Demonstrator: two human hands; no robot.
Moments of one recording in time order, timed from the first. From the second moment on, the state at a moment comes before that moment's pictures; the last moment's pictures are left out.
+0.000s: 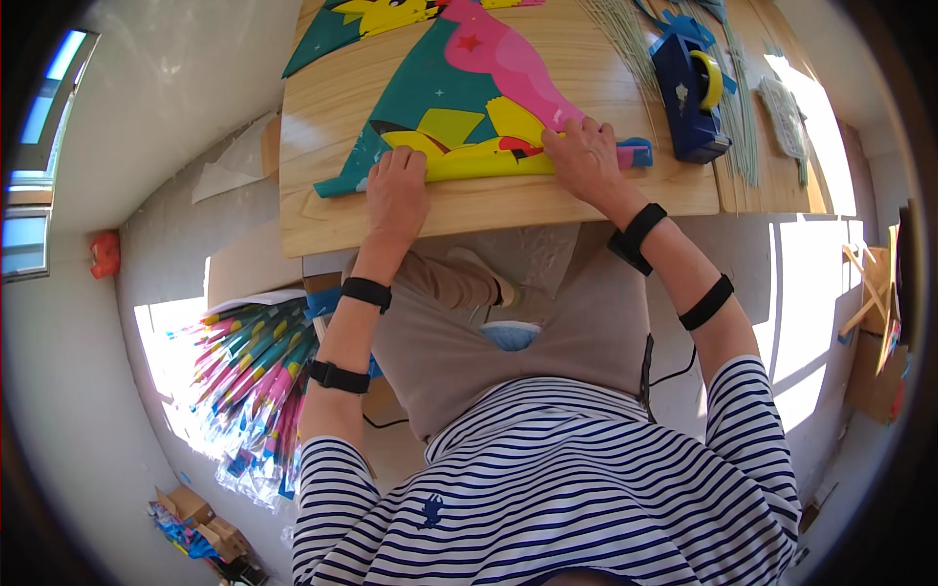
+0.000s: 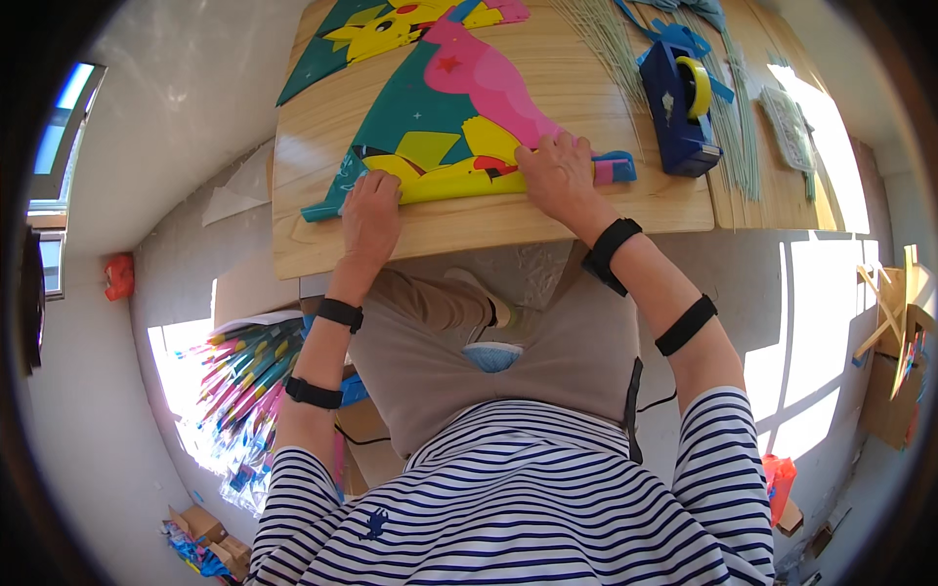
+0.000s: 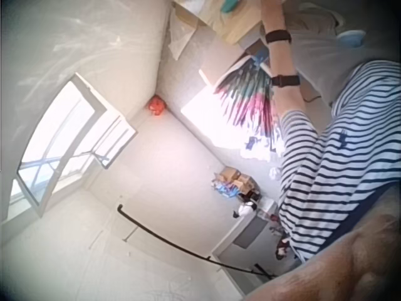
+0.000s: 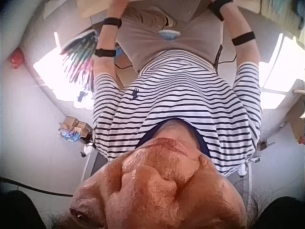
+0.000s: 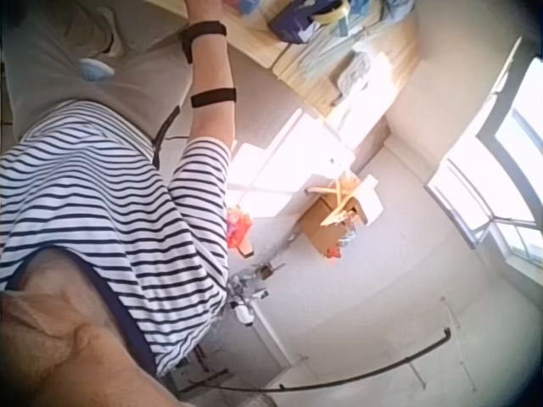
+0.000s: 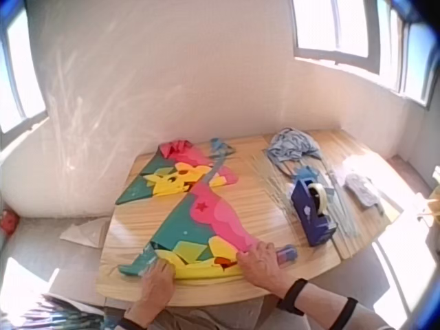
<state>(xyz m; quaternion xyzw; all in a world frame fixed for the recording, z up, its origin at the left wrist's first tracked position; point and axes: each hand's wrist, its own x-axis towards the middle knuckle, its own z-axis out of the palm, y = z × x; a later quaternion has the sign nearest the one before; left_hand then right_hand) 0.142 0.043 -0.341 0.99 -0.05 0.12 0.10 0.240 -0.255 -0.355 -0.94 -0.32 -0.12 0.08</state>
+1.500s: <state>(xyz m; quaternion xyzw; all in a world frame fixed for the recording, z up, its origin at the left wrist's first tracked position) 0.093 0.044 -0.360 0.98 -0.12 0.06 0.11 0.183 -0.251 -0.362 -0.90 -0.41 -0.05 0.13</state>
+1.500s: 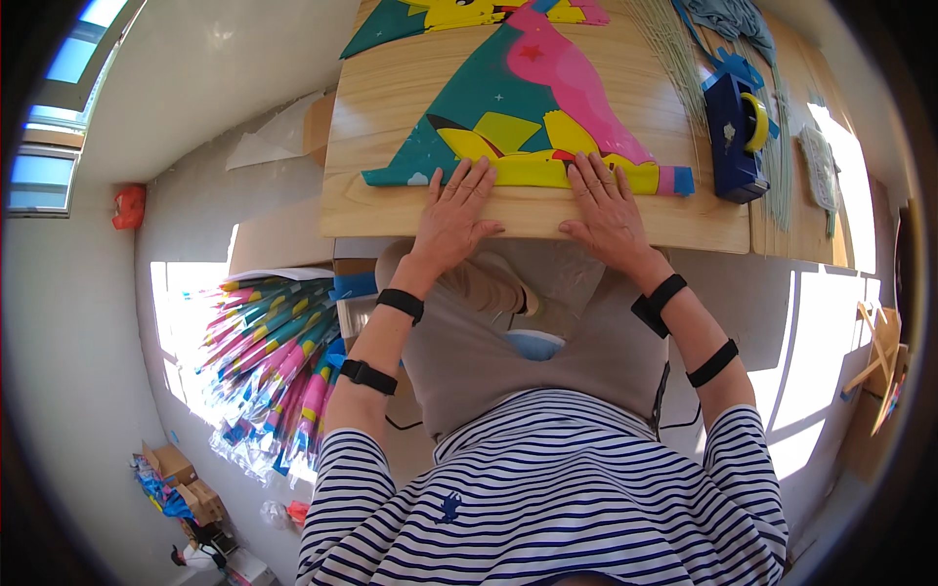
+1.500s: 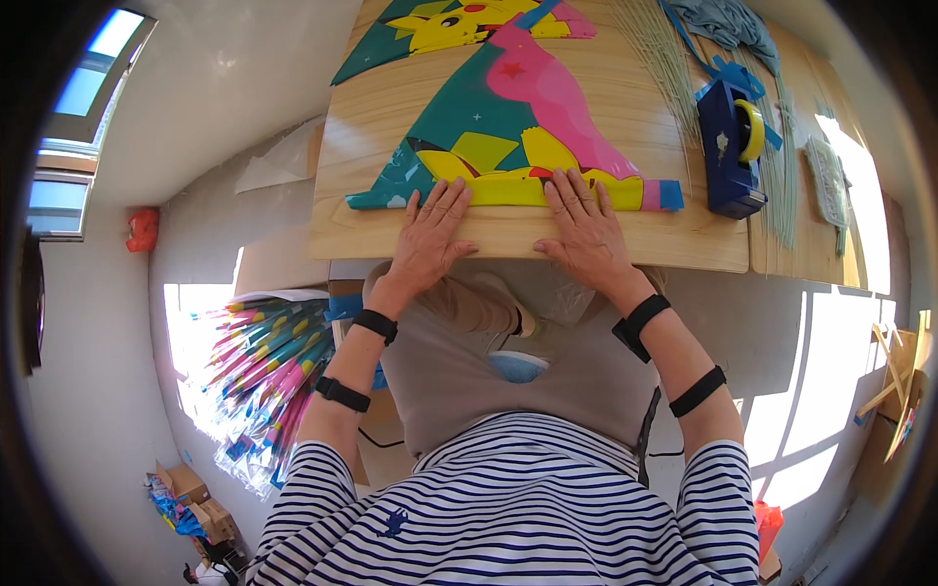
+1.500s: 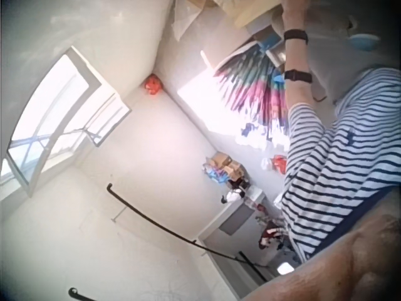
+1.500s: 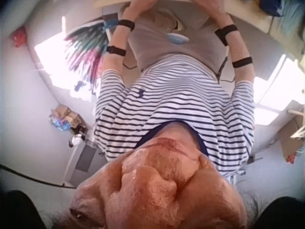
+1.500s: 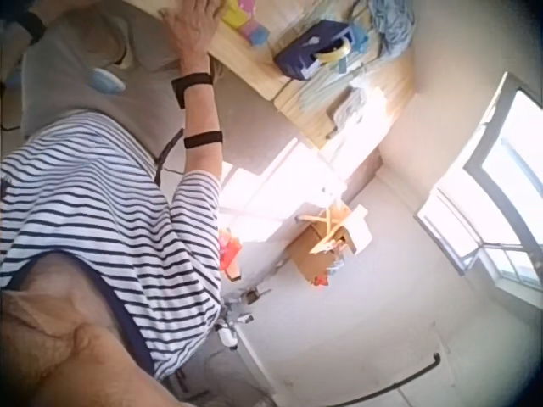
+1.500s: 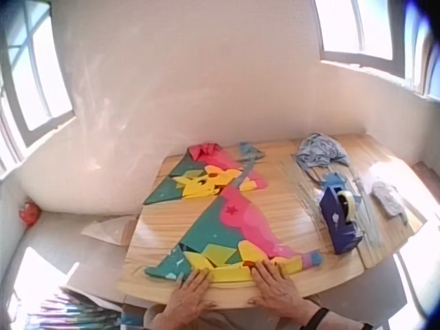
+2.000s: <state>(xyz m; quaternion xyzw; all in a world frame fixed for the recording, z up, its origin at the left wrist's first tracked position) 0.119 0.156 -0.344 0.97 0.10 0.09 0.22 0.185 -0.253 -0.358 -0.90 -0.42 -0.06 0.10</state>
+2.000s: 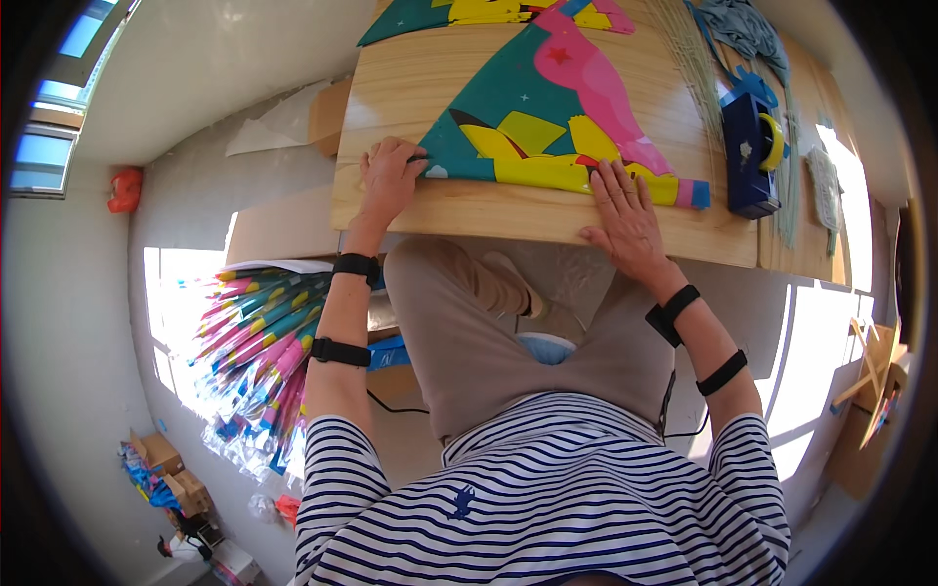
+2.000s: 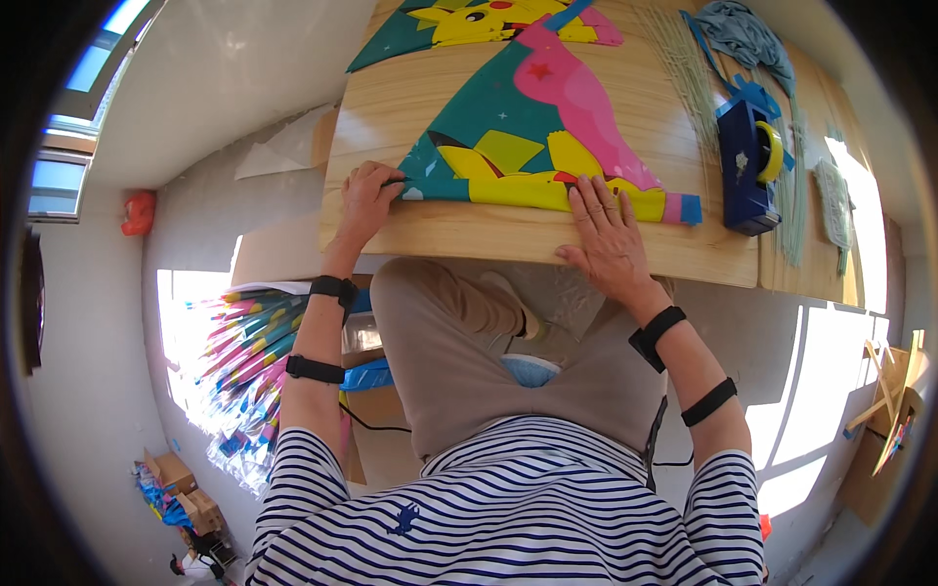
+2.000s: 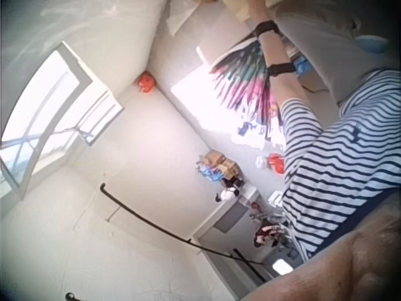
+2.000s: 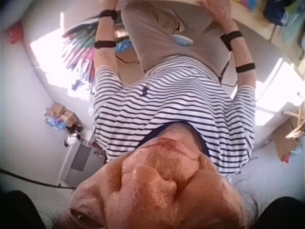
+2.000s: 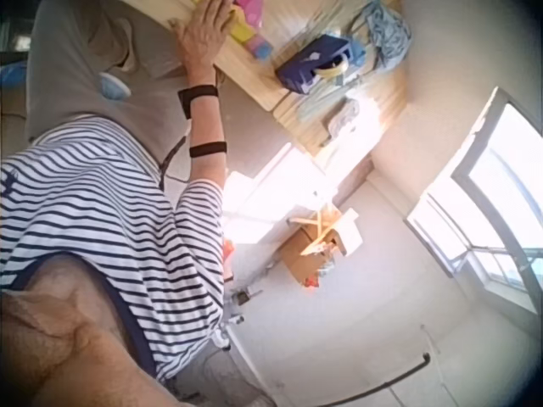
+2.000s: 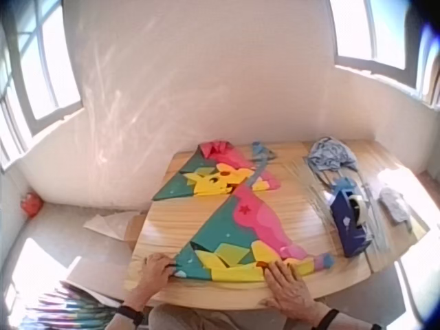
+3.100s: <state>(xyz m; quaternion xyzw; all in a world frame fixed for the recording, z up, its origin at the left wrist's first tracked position) 0.138 0.146 -0.339 0.99 0.07 0.06 0.11 0.182 -0.249 -0.361 -0.90 -0.41 -0.06 0.10</state>
